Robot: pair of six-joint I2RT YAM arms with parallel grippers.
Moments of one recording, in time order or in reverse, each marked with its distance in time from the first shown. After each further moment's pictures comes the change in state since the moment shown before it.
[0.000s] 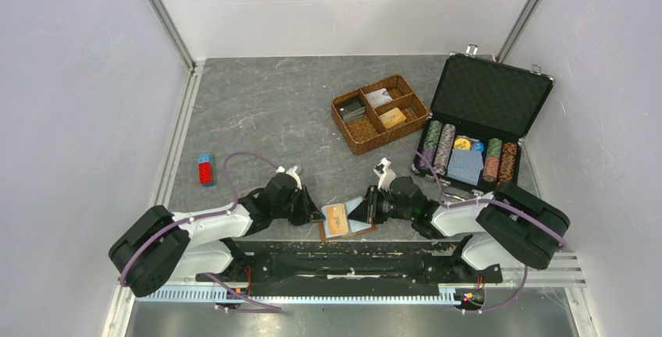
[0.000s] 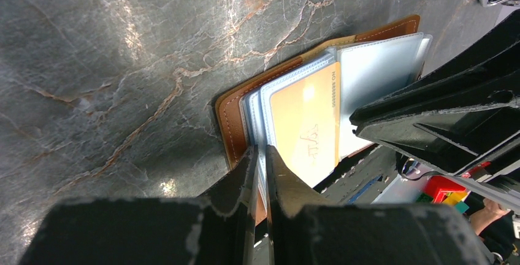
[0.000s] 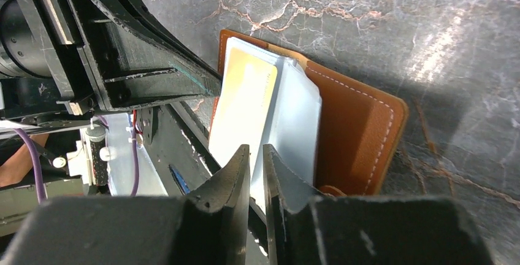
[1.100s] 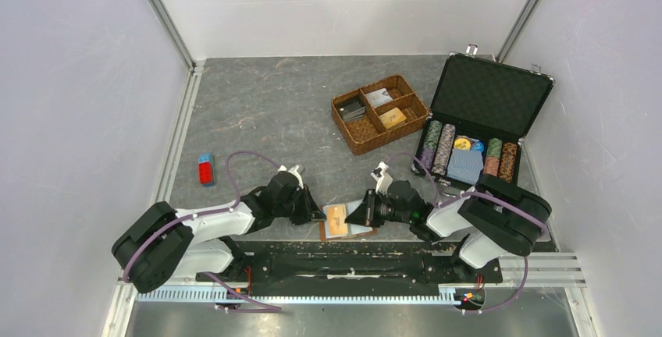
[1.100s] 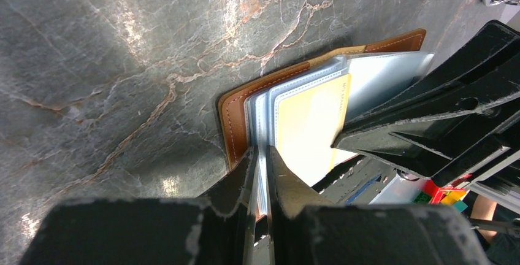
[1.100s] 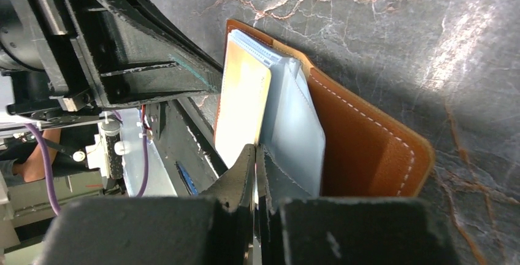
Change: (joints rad) left arm 0.001 0.027 0.016 0.001 0.009 0.000; right arm 0.035 0.135 -0.013 0.167 -0.016 0.061
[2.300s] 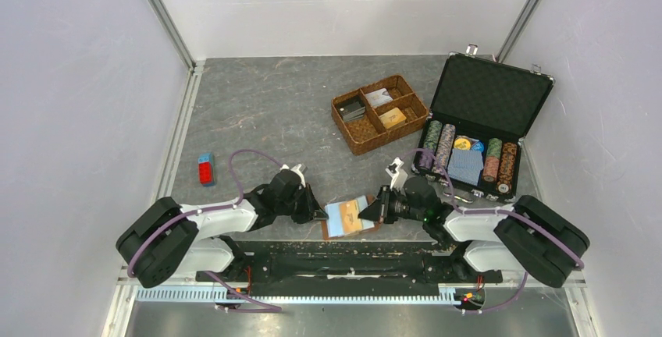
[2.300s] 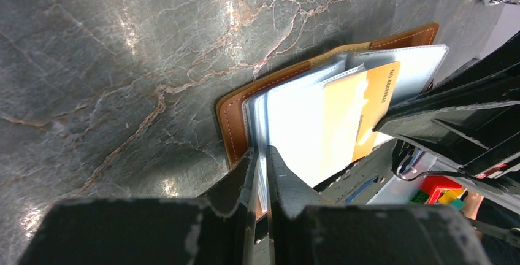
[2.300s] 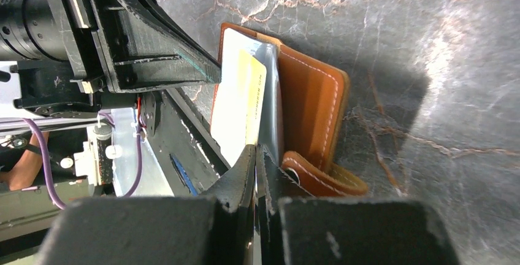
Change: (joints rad) left arm 0.000 0.048 0.029 0.003 0.013 0.000; right arm -0.125 -0.245 -0.063 -0.188 -0.061 -0.089
